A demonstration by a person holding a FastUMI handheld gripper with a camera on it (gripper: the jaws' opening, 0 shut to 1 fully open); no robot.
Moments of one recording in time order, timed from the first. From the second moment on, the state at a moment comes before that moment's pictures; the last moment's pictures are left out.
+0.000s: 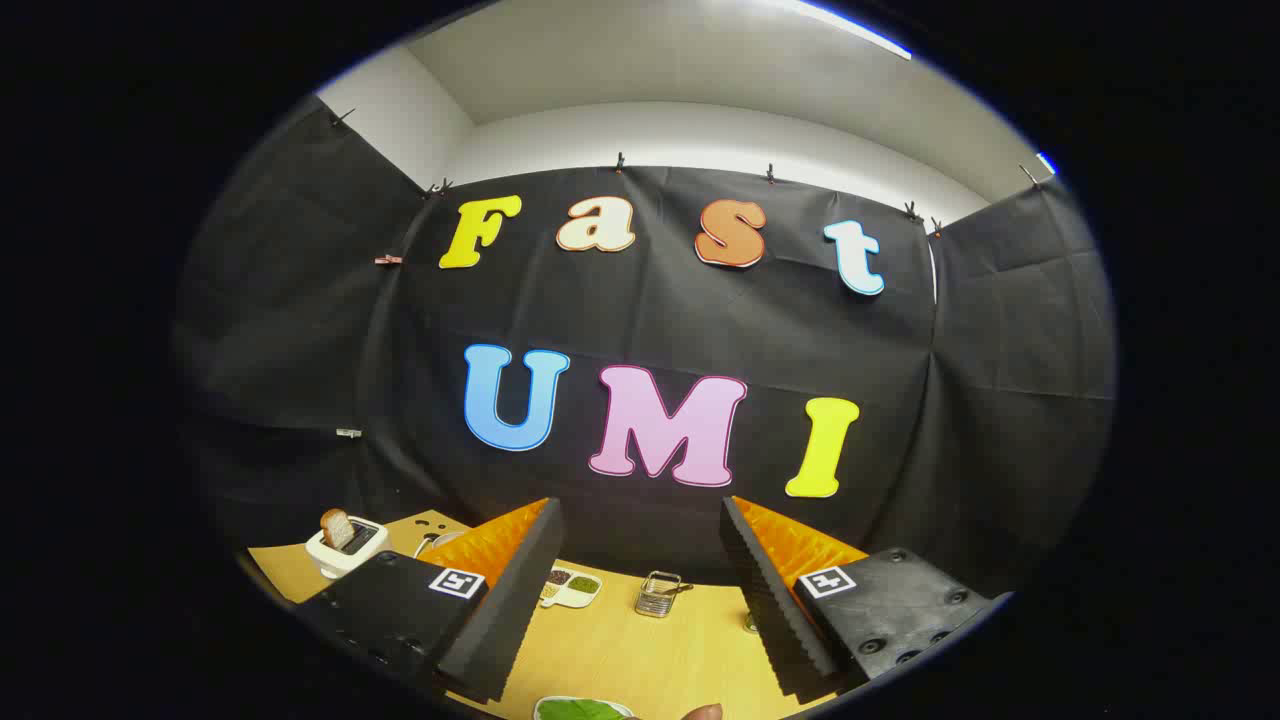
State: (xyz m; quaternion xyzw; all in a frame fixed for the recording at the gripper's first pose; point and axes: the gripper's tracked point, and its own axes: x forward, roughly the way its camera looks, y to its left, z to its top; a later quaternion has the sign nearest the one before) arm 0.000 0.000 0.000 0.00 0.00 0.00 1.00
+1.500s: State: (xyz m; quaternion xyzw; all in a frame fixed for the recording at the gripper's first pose) arm -0.057 0.056 -0.236 -0.03 0.23 0.21 0.95
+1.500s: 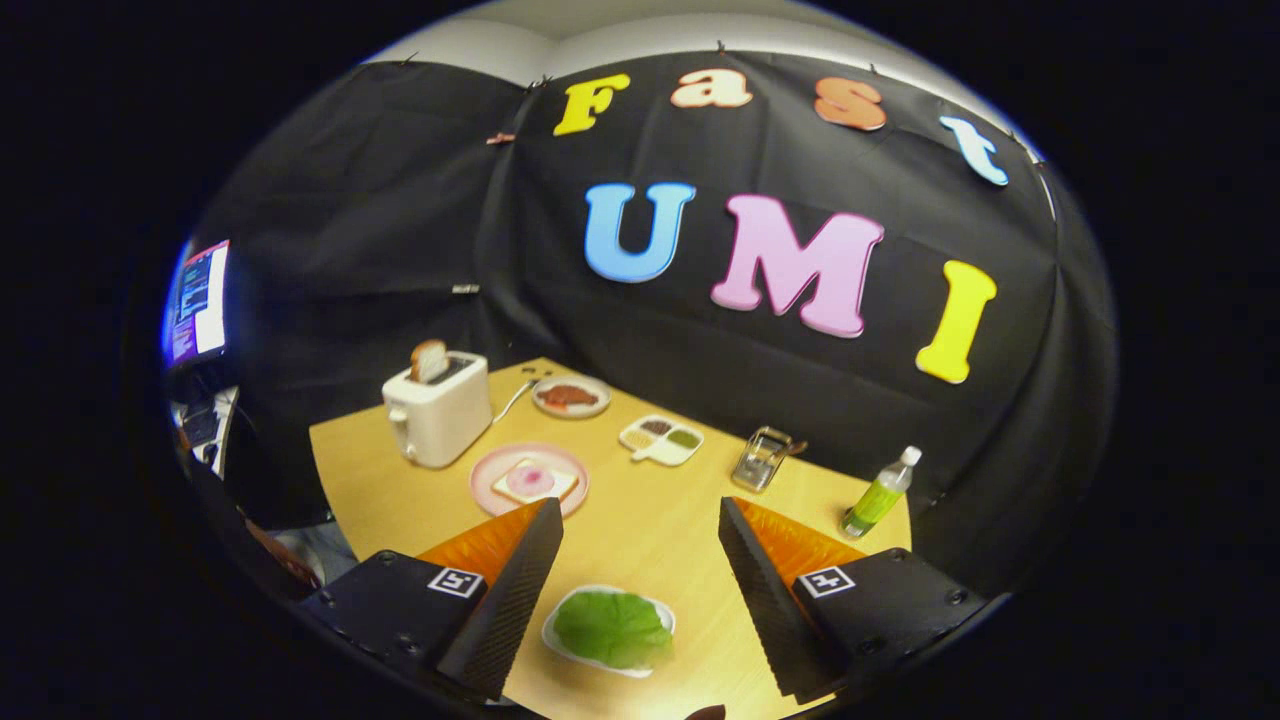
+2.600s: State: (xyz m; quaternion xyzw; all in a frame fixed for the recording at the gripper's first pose) arm -0.095 0.078 -0.476 -0.09 0.51 0.31 0.80
